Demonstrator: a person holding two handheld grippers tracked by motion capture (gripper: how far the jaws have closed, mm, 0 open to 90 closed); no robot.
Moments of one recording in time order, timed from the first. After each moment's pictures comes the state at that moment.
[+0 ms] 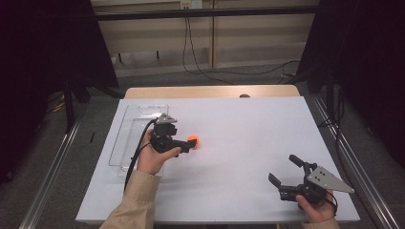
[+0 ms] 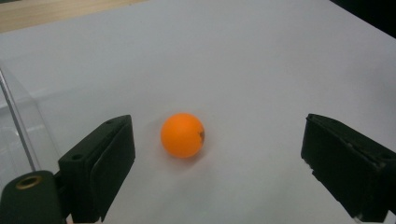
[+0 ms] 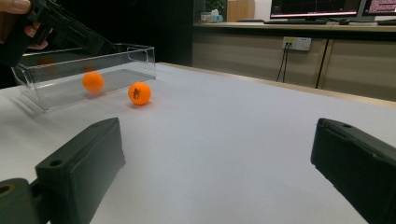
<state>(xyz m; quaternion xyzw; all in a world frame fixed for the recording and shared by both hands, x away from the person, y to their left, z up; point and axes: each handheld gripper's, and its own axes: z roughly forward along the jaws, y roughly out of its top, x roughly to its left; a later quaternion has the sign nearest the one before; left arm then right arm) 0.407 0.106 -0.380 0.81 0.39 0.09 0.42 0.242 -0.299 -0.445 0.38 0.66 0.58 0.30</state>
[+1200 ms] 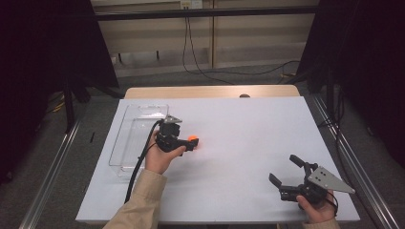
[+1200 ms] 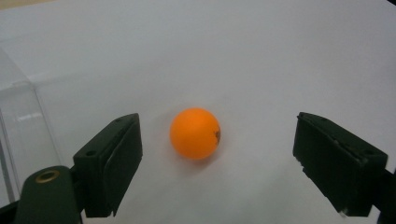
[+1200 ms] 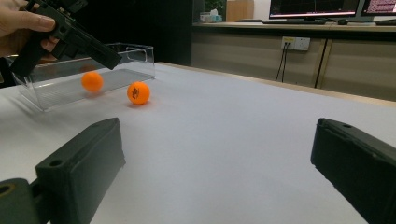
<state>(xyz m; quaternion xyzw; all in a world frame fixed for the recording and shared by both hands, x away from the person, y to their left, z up) 0.417 0.094 -0.397 0.81 0.42 0.10 0.39 0.241 -0.301 -0.445 0.38 0.66 0.58 0.30</state>
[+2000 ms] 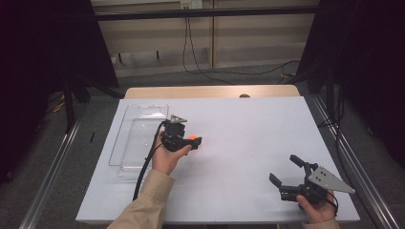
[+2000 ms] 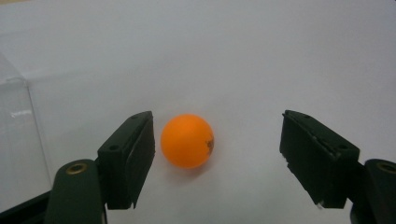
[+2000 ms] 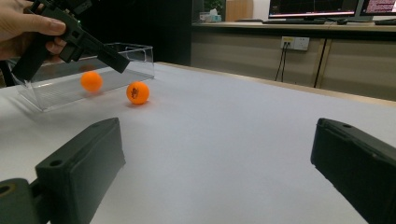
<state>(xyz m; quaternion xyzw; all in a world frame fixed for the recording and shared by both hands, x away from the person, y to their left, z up) 0.416 0.078 -0.400 0.80 0.44 0.11 0.38 0.241 -0.301 -0.446 0.38 0.66 0.58 0.30</state>
